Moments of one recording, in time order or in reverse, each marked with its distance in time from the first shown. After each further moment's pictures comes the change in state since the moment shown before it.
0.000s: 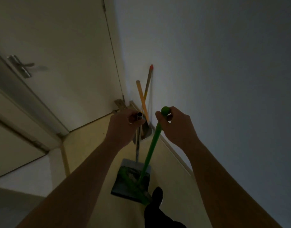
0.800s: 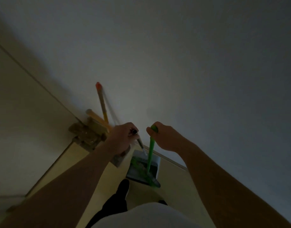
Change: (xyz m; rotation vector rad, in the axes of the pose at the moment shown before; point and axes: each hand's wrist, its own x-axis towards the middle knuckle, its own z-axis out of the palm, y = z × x) left_hand 0.316 -0.075 0.184 0.148 -0.767 0.224; right_hand 0.242 0.141 0.010 -0.084 -0.246 0.478
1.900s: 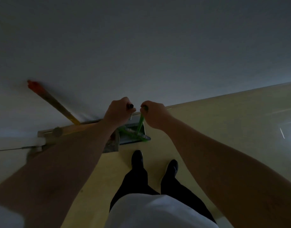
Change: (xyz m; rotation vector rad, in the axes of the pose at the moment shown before) left_hand 0.182 -0.161 0.047 0.120 -0.498 0.404; right_hand 0.140 -0.038 0.146 0.260 0.373 0.676
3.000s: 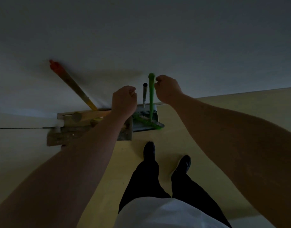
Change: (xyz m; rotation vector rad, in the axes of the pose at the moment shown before) left_hand -0.014 -0.030 -0.018 -0.087 0.289 -0.261; right_hand 0.083 -0.027 0.016 0.017 0.087 0.064
